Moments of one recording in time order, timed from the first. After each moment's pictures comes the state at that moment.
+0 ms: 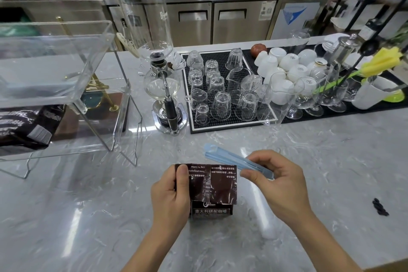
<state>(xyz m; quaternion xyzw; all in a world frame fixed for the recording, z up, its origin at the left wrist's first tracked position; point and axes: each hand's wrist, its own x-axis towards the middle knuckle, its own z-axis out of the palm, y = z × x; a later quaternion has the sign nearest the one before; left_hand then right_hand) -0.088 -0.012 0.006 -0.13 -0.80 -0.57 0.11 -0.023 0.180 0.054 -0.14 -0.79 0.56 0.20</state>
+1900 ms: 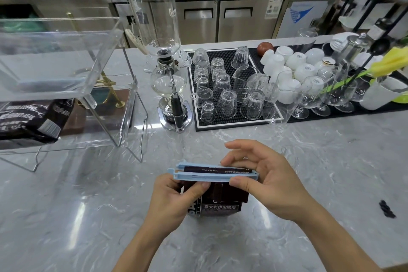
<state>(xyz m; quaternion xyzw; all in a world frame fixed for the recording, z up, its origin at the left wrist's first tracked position) -0.088 -0.031 0.030 -0.13 -0.67 -0.72 -0.14 -0.034 0.162 0.085 -0.01 -0.75 0.66 0.02</state>
